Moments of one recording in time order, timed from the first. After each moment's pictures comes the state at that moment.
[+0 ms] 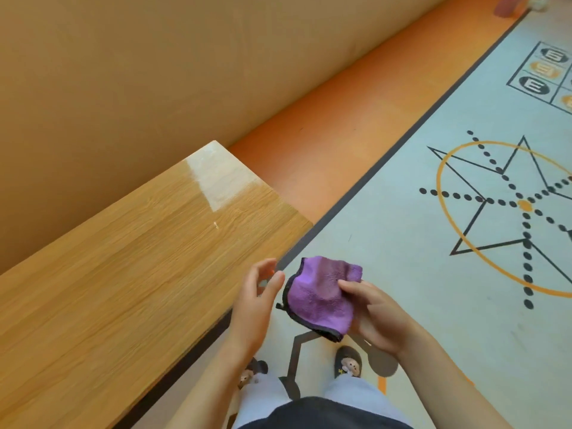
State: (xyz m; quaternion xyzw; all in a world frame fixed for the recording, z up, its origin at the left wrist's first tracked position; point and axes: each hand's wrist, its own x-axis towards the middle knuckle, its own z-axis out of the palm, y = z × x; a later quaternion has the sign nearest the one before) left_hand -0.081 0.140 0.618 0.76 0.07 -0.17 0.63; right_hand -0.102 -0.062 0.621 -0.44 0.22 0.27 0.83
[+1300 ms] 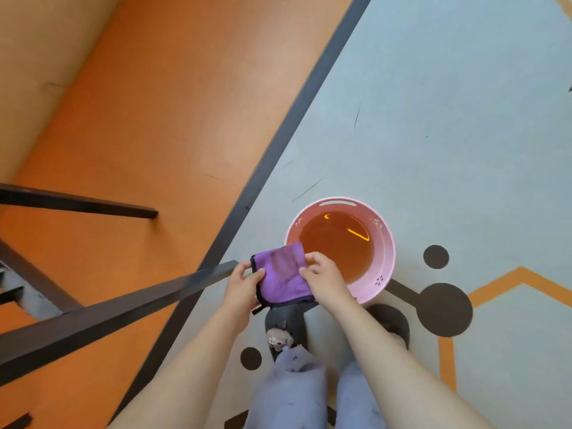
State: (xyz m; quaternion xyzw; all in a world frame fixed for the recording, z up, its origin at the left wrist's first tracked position) left_hand 0.000 -0.001 0.053 0.70 0.37 -0.36 0.49; right_hand -0.045 -0.155 0.037 -0.65 0.35 0.28 0.62
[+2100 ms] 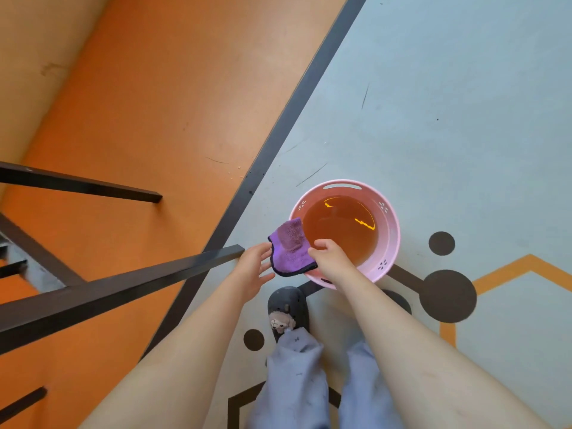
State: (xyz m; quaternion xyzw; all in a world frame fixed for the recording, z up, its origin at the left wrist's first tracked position) left_hand 0.011 -0.009 0.029 0.65 0.41 -0.42 0.49; right_hand -0.041 -0.162 0.012 -0.59 0.41 0.35 0.60
